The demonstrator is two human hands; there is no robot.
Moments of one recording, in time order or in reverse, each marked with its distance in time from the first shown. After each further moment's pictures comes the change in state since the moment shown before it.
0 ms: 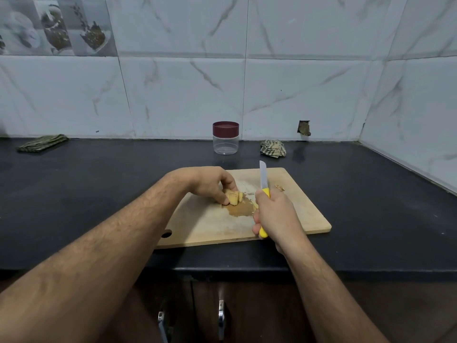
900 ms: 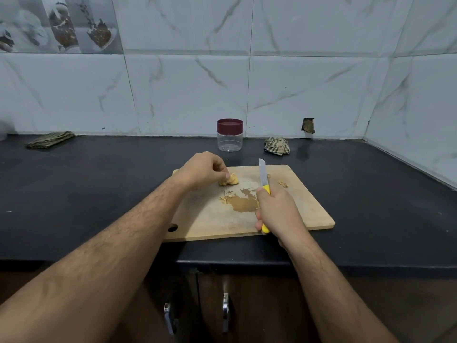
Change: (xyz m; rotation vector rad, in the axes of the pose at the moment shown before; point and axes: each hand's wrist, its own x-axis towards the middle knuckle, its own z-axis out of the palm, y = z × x) left_hand -0.011 -0.017 0.008 -0.182 0.496 -0.092; right_hand 0.001 0.000 0.003 -0.127 0.001 -0.063
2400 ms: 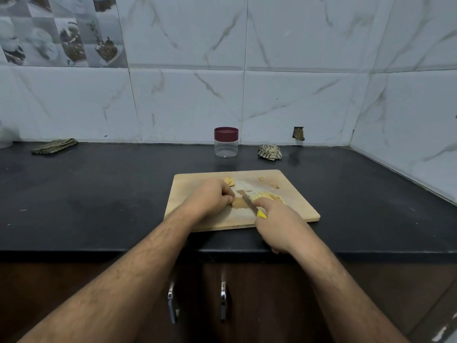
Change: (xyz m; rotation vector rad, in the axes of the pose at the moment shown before) left_hand -0.060 0.029 0.033 0.060 0.014 -0.060; right_hand -0.061 -0.017 -0.030 -0.579 -0.163 -0.072
